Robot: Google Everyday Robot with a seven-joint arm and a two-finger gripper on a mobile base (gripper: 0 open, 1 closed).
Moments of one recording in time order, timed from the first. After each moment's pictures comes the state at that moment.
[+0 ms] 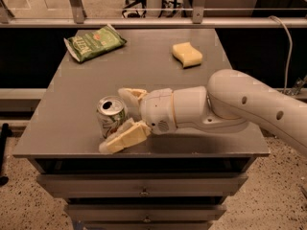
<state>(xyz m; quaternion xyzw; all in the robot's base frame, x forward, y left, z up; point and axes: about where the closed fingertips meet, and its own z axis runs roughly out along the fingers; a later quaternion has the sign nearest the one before) 0.456 0.081 0.869 -0.52 0.60 0.40 0.45</state>
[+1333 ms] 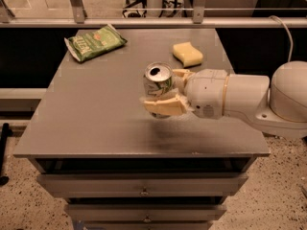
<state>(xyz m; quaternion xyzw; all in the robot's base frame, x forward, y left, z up) 0.484 -0.016 0.929 -0.47 0.62 0.29 0.55</state>
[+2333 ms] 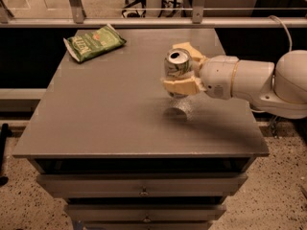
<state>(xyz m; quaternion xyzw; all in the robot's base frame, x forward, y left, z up) 0.560 -0.067 0.918 -0.44 0.64 0.25 0.57</state>
